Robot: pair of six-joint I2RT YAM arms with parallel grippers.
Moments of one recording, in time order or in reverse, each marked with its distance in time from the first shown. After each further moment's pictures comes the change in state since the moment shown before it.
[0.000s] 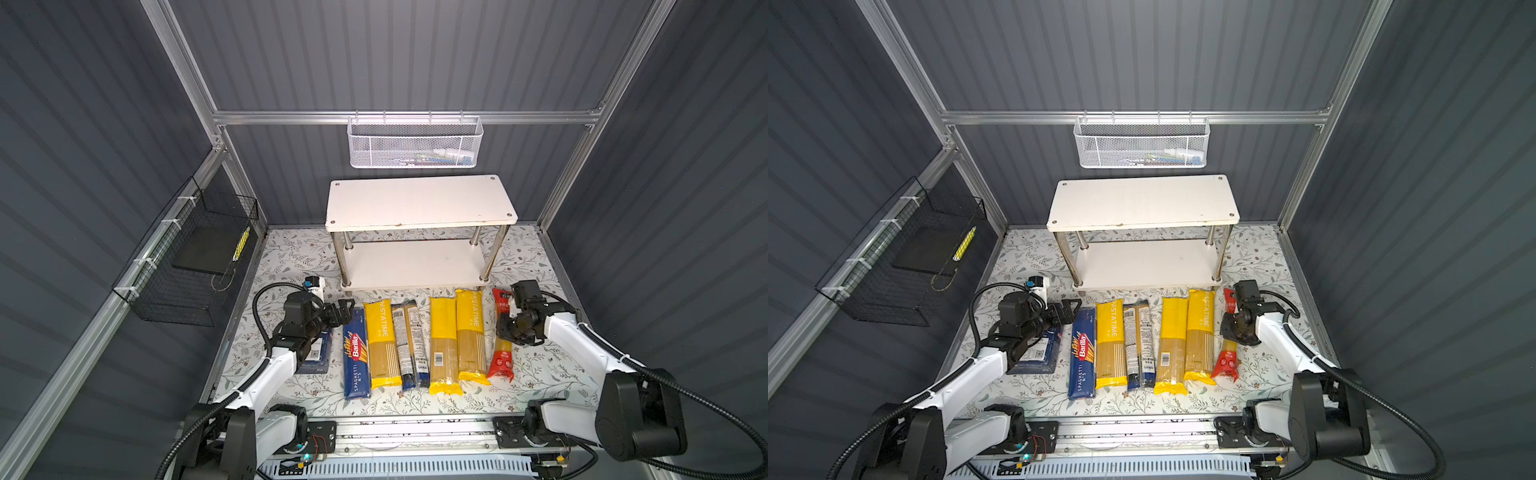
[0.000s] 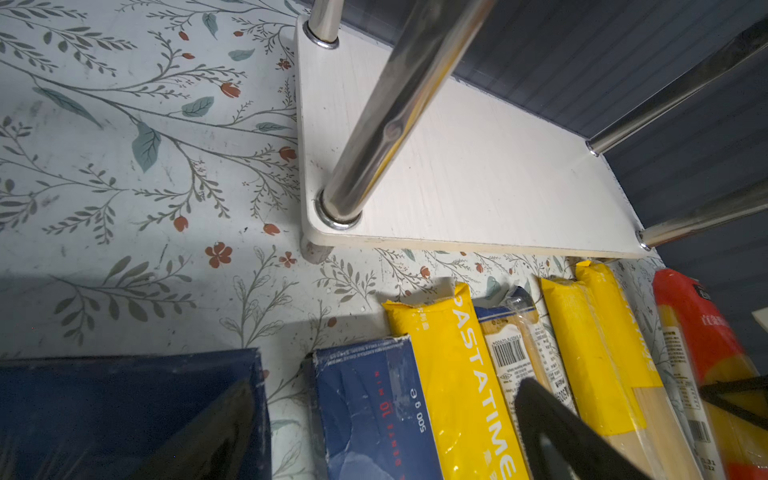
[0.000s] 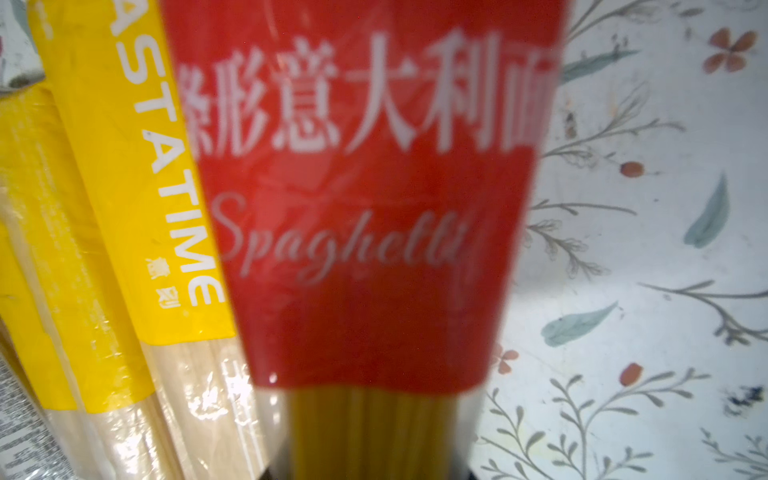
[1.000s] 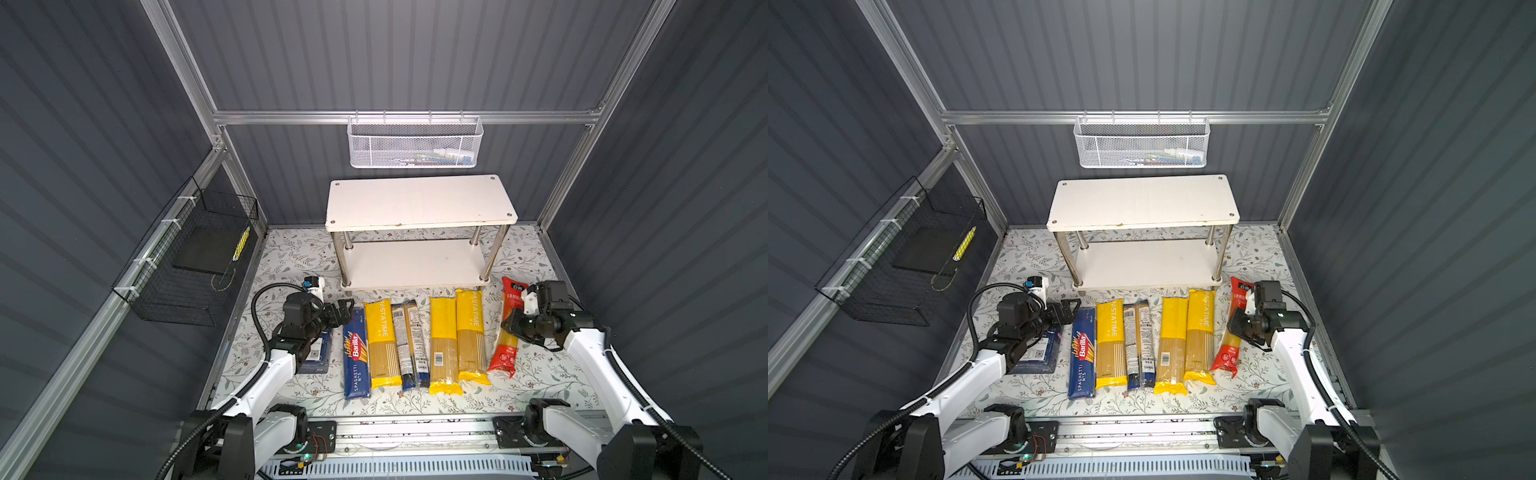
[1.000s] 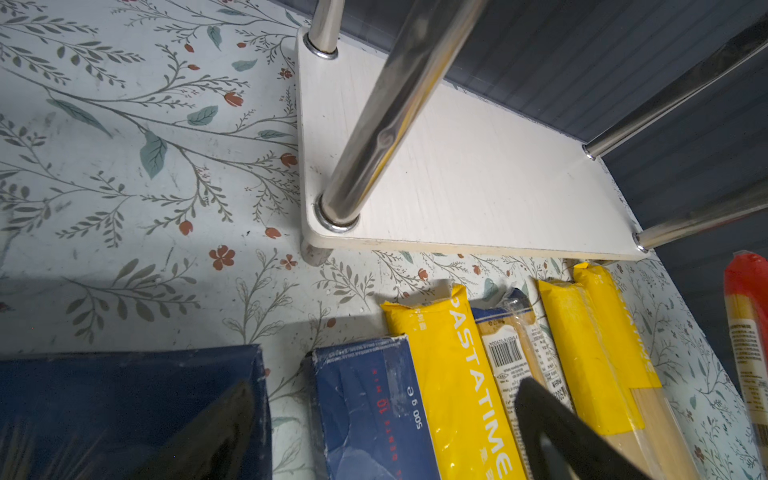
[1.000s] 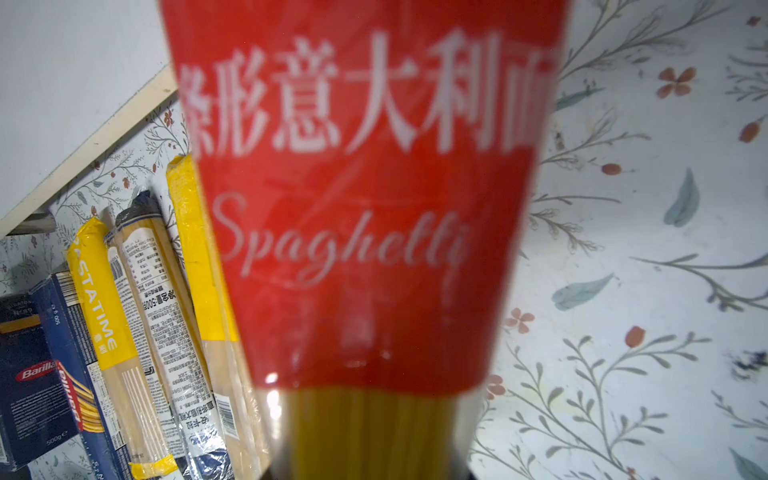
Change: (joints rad) left arm -0.006 -0.042 -0.006 -0.015 -0.018 0.000; right arm -0.121 -0.210 0.039 -0.092 -0.180 -0.004
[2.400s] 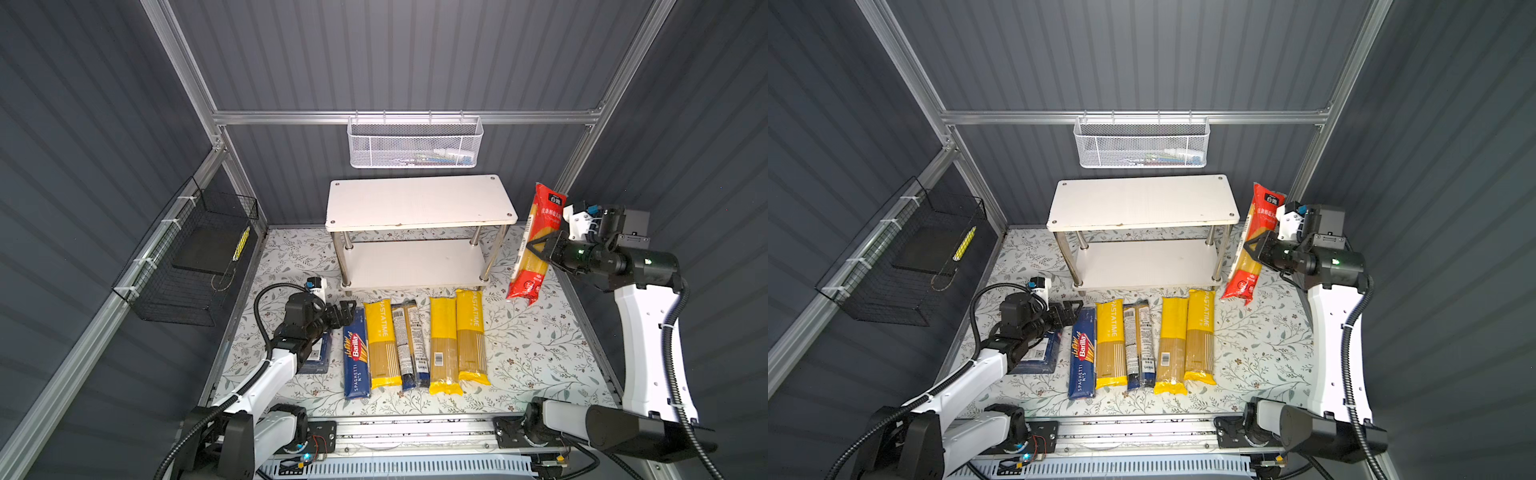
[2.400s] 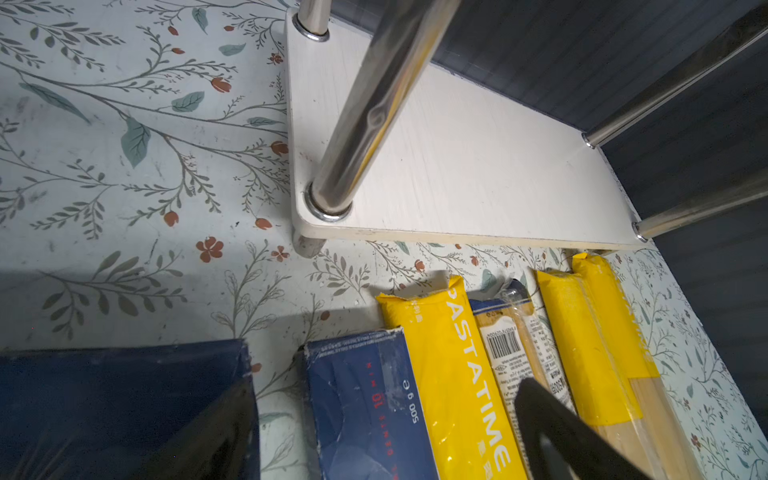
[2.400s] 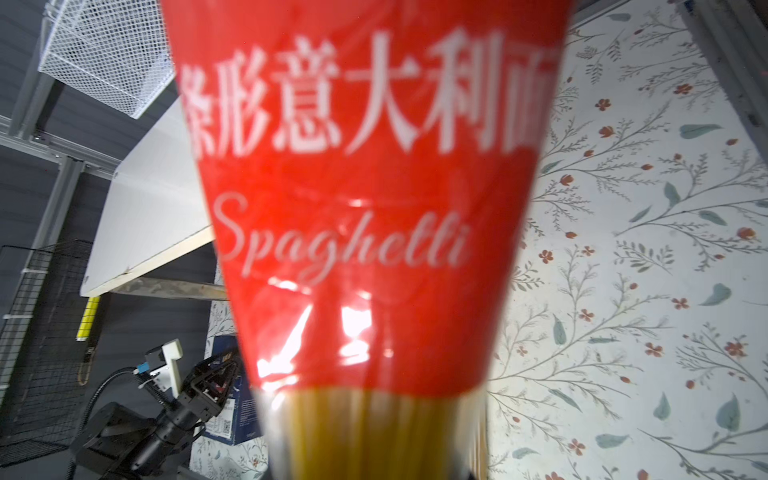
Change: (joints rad) left arm -0.015 0.024 0.000 0.000 0.007 0.001; right arm -0.135 0.230 0.904 -0.282 -0.289 -0.041
